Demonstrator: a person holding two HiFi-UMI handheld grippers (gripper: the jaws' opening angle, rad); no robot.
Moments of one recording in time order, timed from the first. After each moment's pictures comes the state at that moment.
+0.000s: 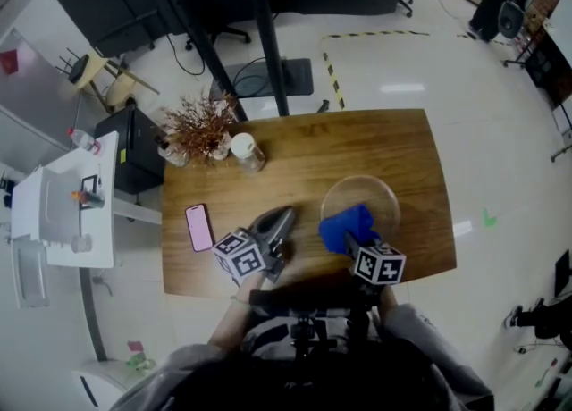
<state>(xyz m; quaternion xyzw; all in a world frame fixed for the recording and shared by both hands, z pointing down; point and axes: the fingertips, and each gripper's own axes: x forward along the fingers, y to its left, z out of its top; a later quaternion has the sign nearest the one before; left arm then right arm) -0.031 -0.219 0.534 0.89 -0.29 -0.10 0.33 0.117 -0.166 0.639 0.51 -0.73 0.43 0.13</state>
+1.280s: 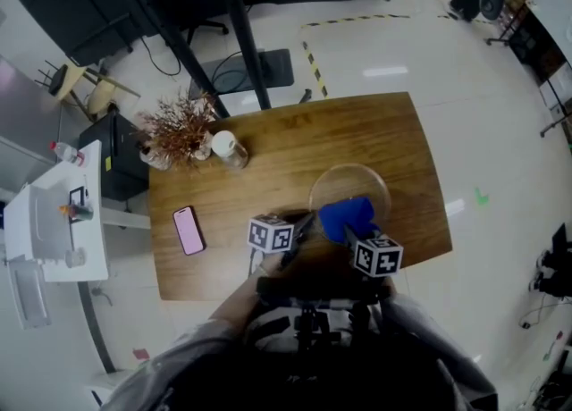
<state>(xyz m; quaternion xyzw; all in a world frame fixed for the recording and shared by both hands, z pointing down) 0.050 -0.206 0.689 0.87 -0.22 0.18 0.40 0.139 -0.159 0.650 0.53 -0.72 0.41 0.16</state>
